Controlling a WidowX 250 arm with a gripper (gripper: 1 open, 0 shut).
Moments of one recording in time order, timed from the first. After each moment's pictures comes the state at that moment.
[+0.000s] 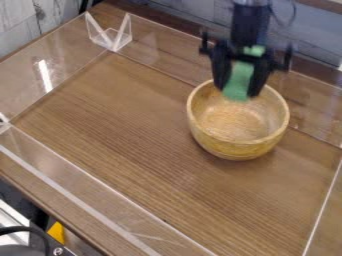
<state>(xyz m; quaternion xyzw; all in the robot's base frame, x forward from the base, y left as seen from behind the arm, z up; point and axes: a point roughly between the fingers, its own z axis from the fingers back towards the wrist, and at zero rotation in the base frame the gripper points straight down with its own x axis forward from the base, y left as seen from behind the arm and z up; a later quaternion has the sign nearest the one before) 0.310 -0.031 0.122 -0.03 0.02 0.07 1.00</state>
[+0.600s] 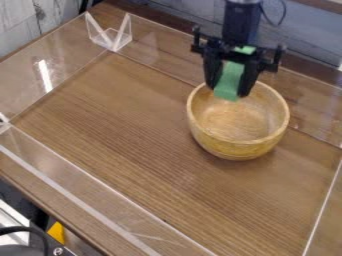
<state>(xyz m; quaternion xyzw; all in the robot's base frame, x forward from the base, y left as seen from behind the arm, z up) 0.314 -0.028 0.097 -0.01 0.03 0.07 1.00</state>
